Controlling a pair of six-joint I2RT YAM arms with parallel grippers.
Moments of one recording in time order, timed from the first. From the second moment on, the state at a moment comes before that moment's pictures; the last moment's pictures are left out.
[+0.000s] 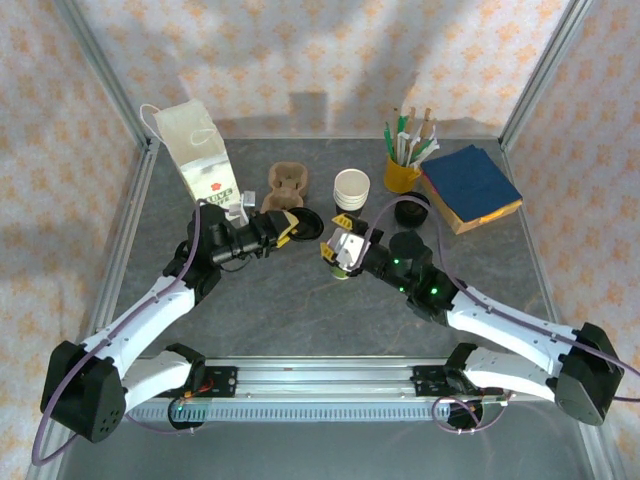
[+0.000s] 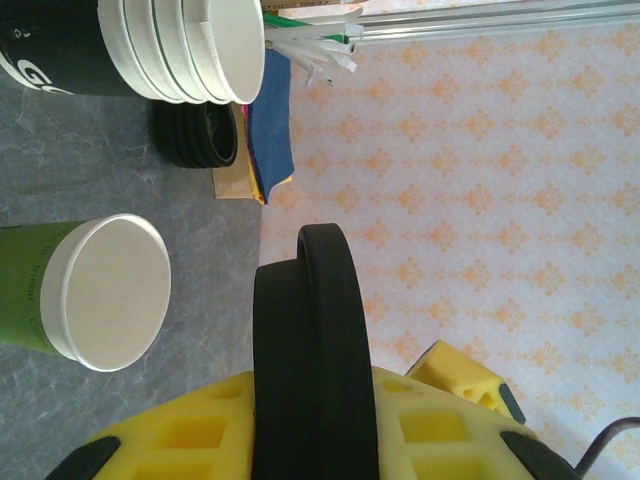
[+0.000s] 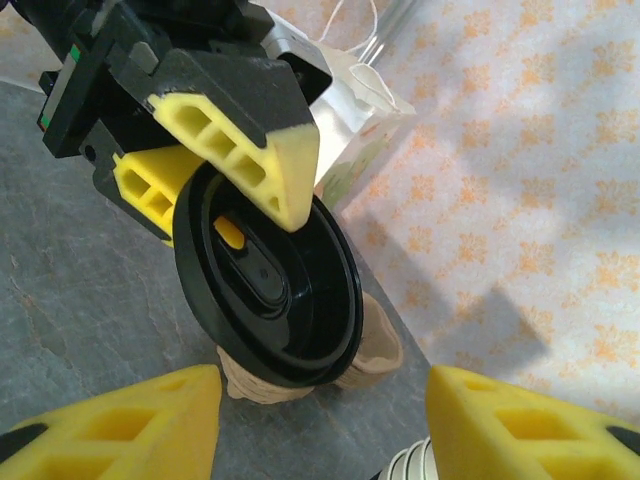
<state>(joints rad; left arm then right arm) -0.35 1.06 0.65 0.20 0.62 -1.38 0.86 1.04 0.66 0.27 -0.04 -0.66</state>
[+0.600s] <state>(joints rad) -0.35 1.05 0.65 0.22 0.61 -1.38 0.92 1.18 0.79 0.18 -0.04 -0.73</state>
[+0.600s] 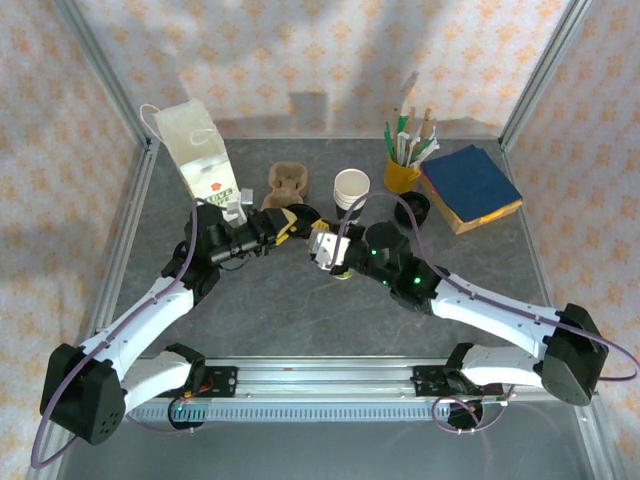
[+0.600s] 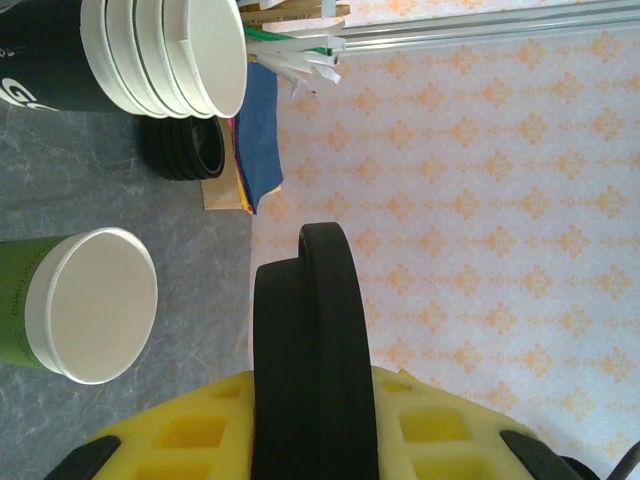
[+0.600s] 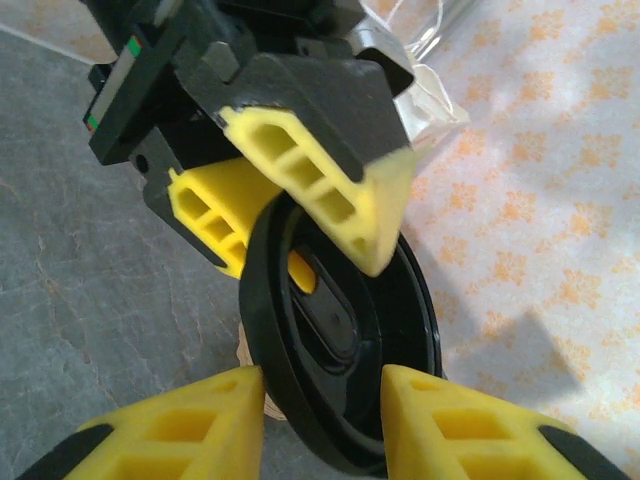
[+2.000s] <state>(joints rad) -0.35 1.05 0.64 0.22 0.59 -1.38 0.97 1.21 0.82 0.15 0.10 -0.77</state>
